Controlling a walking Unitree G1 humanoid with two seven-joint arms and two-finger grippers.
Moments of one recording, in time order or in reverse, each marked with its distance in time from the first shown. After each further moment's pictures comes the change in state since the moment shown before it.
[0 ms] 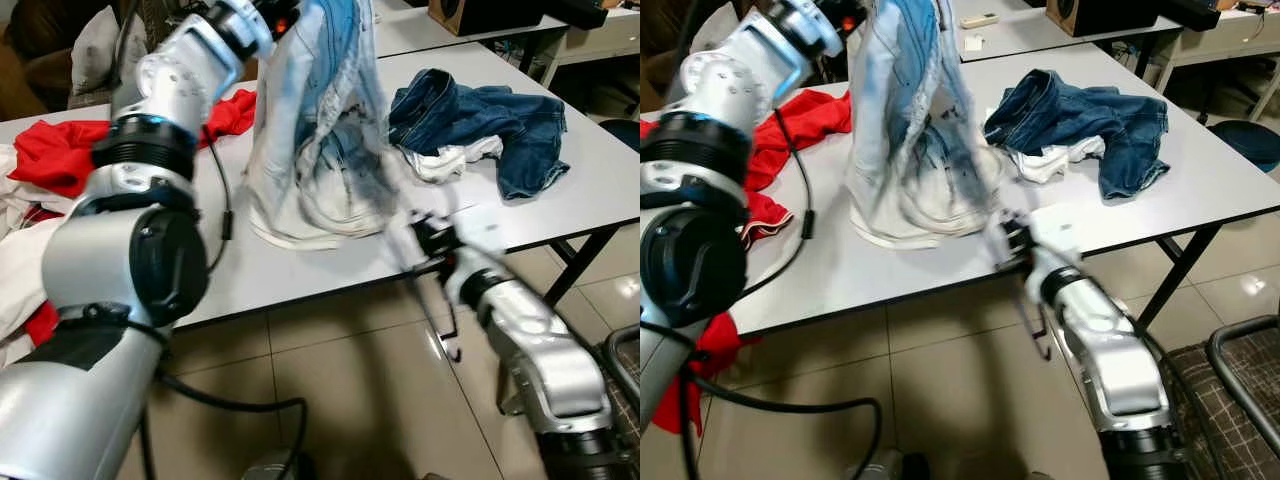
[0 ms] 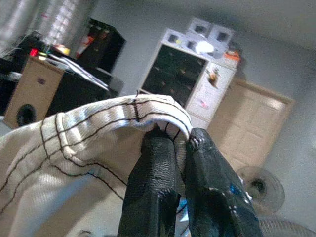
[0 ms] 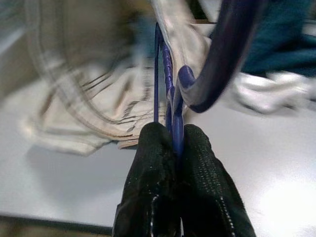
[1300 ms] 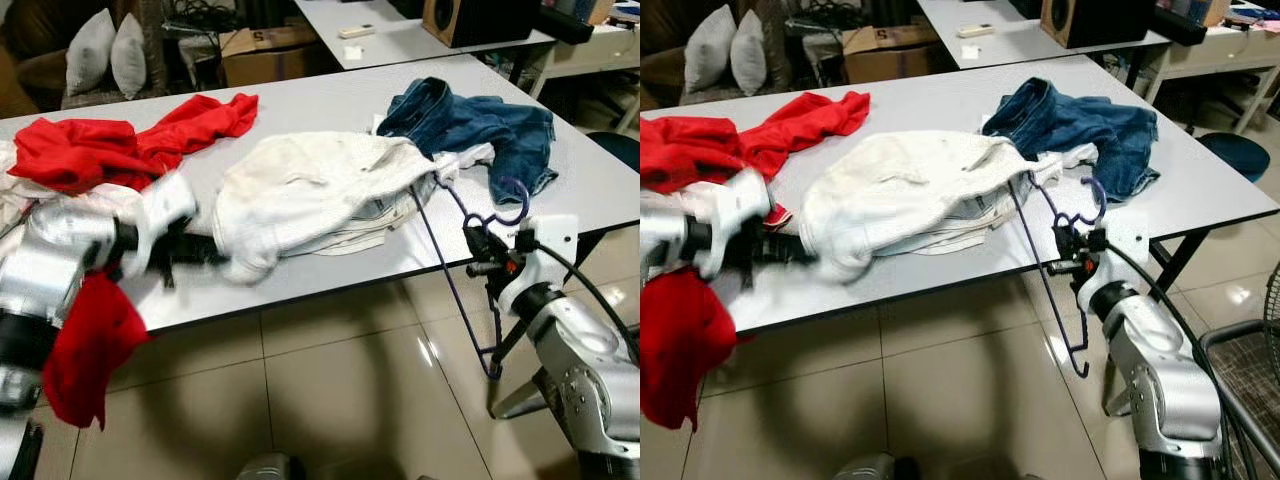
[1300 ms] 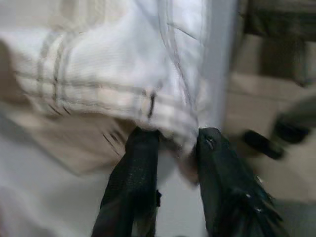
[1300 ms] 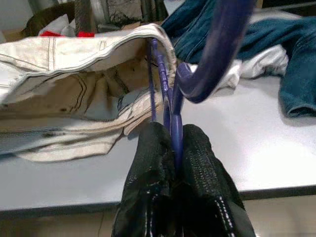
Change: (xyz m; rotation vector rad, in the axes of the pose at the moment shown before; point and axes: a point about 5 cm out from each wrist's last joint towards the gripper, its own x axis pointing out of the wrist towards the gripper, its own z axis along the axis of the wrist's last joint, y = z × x) left arm -0.207 0.037 -0.080 0.520 1.180 -0.050; right arm -0.031 -0.033 -0.009 0.133 -0.001 -0.080
